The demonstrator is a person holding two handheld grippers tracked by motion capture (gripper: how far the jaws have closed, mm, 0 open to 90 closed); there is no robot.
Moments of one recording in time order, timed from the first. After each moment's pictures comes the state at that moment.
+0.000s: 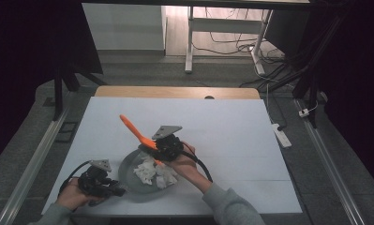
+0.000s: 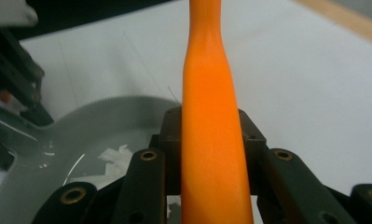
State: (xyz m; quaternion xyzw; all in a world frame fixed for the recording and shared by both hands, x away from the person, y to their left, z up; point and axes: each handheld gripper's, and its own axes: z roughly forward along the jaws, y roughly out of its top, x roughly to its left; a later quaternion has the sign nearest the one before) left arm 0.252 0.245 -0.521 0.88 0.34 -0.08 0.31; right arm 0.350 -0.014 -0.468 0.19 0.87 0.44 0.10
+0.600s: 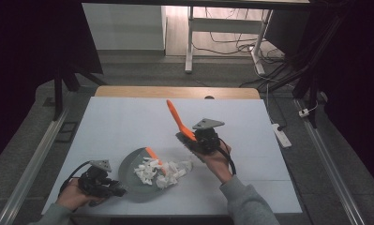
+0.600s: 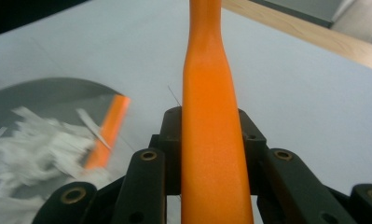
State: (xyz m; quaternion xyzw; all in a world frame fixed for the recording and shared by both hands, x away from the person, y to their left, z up) left arm 0.252 0.244 -0.522 0.88 0.34 -0.08 0.31; right arm 0.369 -0.117 -0.456 0.32 0.83 0.42 0.16
